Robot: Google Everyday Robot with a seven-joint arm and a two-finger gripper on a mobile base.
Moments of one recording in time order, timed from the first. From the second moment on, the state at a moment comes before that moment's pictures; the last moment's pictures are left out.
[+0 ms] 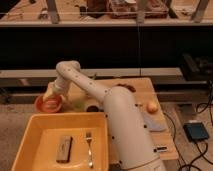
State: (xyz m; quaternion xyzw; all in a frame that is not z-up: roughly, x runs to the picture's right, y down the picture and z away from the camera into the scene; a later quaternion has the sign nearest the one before) arm -0.307 0.056 0.901 -0.02 -0.46 -0.68 0.57
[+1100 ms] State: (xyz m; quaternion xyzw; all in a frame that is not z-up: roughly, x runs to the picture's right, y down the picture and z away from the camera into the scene) arm -0.295 0.068 0.914 -0.08 -0.44 -0.68 0.57
